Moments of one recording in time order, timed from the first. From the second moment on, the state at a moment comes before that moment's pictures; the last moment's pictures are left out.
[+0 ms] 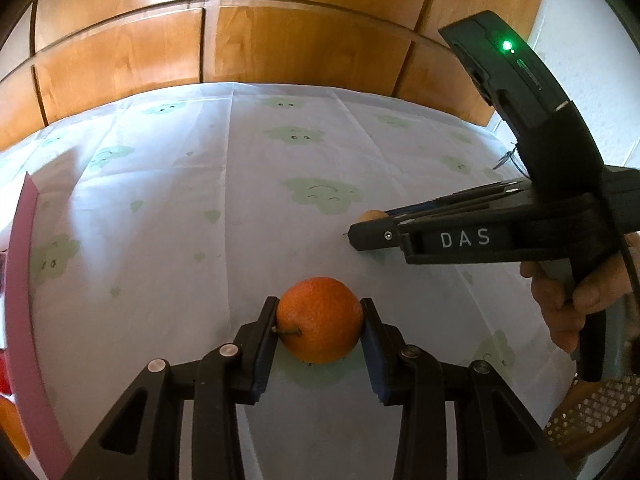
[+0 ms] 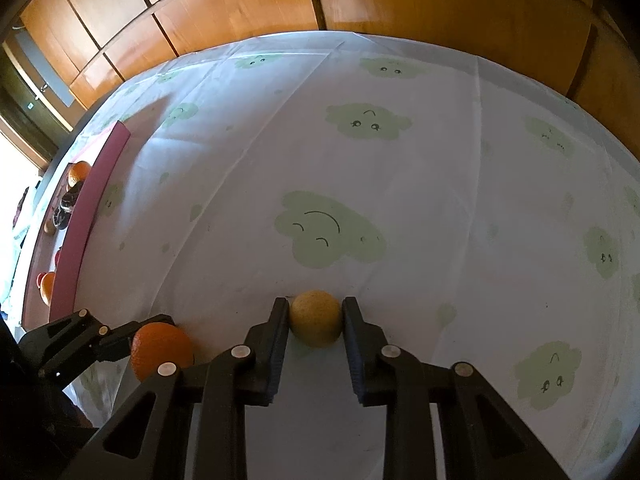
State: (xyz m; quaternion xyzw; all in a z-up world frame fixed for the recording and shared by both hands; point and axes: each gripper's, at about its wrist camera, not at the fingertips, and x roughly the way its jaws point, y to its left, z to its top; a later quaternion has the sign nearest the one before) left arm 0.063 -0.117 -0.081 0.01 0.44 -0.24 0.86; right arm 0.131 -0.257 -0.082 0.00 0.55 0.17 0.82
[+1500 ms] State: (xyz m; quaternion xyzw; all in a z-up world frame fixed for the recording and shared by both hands) left arm 0.033 0.043 -0.008 -0.07 0.40 -0.06 0.91; right arm 0.124 -0.240 -0.085 -0.08 0.52 0.16 0.84
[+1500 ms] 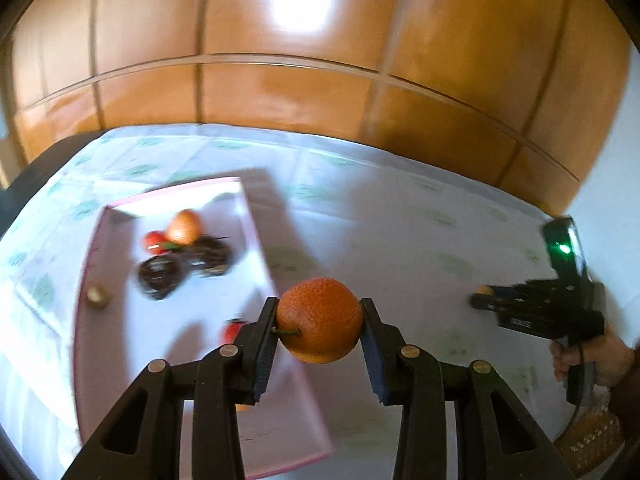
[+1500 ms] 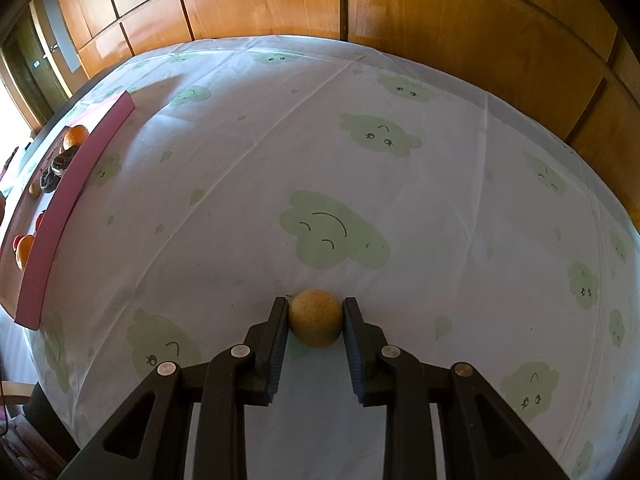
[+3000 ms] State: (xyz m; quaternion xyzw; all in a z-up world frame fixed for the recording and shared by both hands) left arm 0.045 0.149 -0.052 -0.10 0.43 0.10 0.89; right arm 0.118 -0.234 -0.083 -0.09 0.51 0.14 0.84
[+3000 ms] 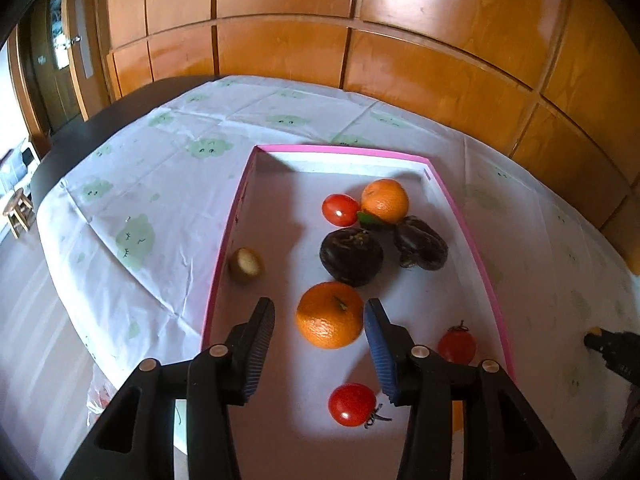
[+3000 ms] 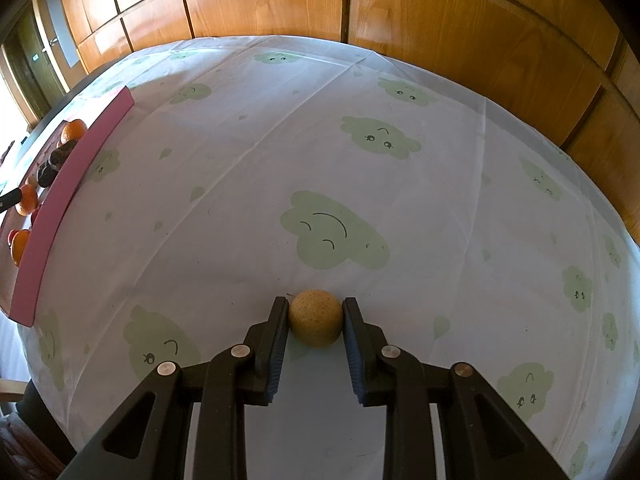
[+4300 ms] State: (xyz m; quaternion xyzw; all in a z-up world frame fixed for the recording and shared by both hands) left arm 0.025 0.103 -0.039 -0.07 0.41 0.07 0.91; right arm 0.131 -0.248 -0.083 -0.01 0.54 0.16 0.83
